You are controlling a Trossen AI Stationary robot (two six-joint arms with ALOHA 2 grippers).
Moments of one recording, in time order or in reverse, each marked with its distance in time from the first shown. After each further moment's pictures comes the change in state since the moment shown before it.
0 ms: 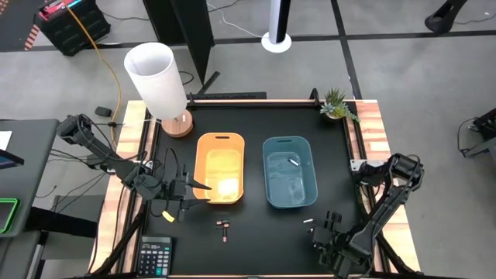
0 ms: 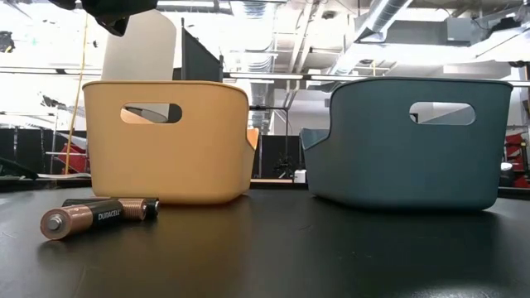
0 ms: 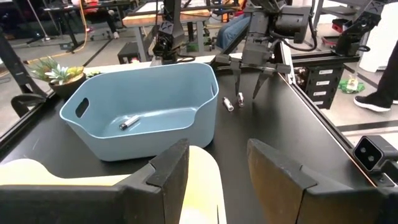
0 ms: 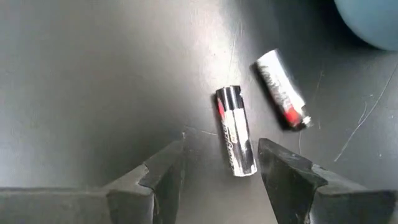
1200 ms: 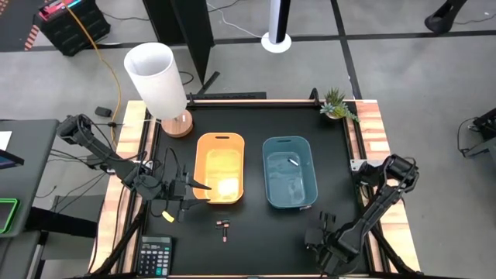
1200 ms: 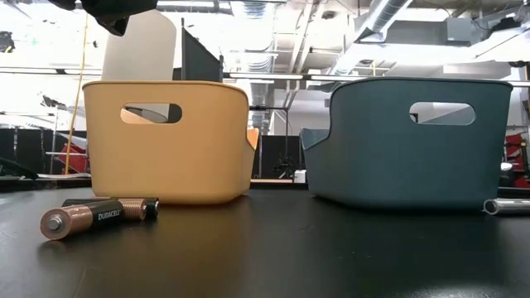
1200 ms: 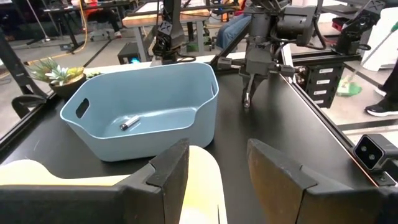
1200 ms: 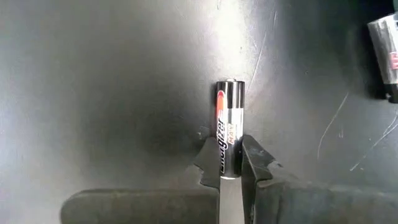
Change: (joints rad) left arm 0.000 0.000 0.000 -0.002 0.000 0.006; right arm -0.099 0.049 0.065 -0.031 -0.166 -0.172
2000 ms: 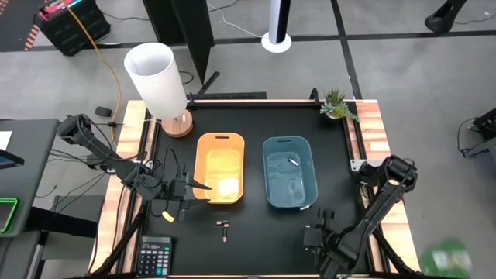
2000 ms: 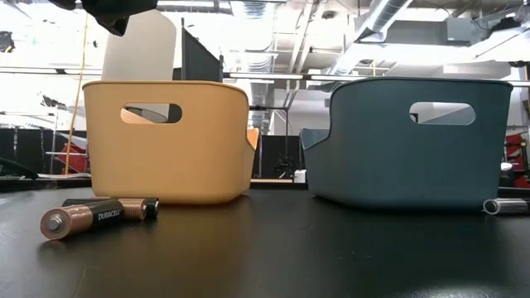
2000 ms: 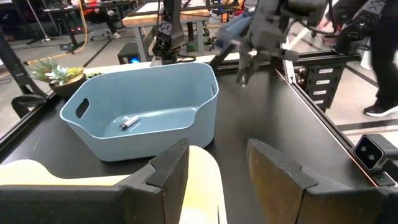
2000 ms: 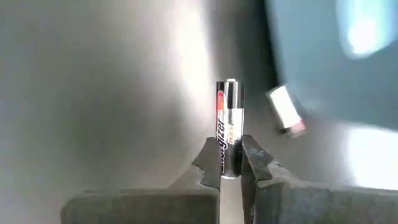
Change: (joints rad) left arm 0.000 0.000 0.000 0.000 0.000 -0.001; right arm -0.013 0.001 0.246 -0.342 0.179 -0.087
